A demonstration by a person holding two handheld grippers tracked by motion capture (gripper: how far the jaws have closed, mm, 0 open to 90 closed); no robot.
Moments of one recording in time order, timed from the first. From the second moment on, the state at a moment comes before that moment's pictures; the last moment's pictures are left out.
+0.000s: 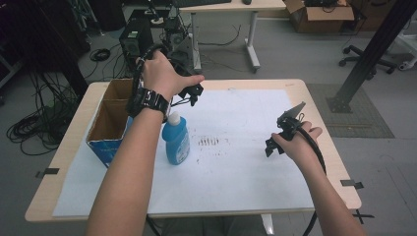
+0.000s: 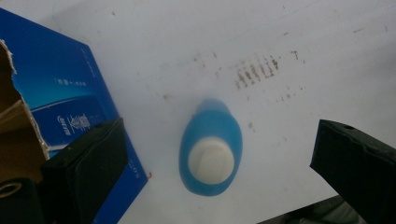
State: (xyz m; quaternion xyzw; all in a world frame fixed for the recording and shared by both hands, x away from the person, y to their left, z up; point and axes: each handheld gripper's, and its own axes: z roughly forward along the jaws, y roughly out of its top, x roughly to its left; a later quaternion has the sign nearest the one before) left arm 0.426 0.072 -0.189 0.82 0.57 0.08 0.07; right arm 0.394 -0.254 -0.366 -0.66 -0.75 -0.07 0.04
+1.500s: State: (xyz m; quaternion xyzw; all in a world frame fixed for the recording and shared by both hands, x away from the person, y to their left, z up) left arm 0.416 0.085 -0.269 0.83 0.56 0.05 0.03; right arm 0.388 -0.245 -0.374 -0.65 -0.76 -0.08 0.05
